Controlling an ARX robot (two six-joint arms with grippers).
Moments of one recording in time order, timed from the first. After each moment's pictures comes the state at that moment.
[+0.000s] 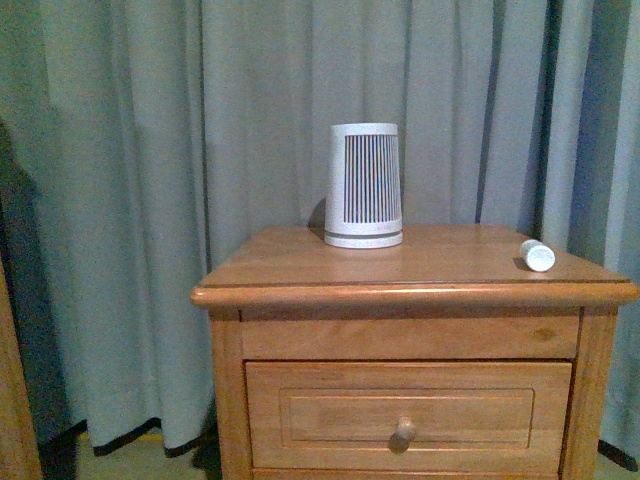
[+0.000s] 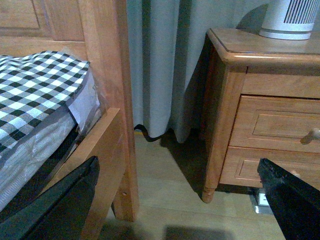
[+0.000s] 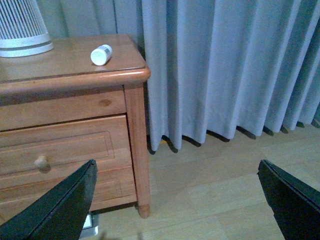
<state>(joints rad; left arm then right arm) -0.01 0.00 0.01 0.00 0.00 0.00 0.26 0.41 0.12 0.25 0.61 0.06</state>
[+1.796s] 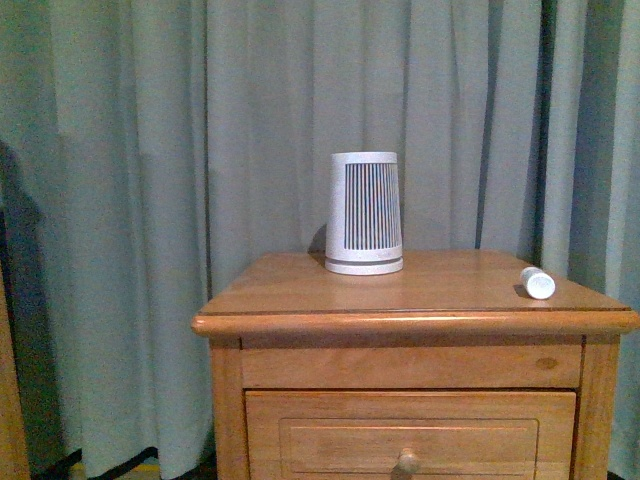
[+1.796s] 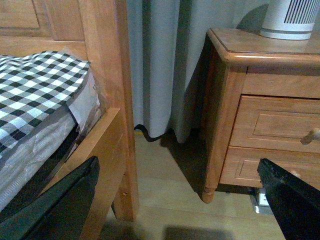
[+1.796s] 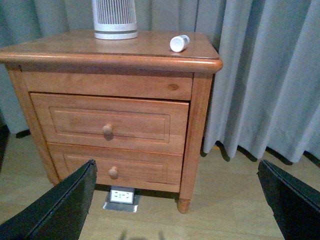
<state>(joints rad) -0.01 0.00 0.01 0.00 0.00 0.00 0.00 0.01 0.01 0.00 0.00 -0.01</state>
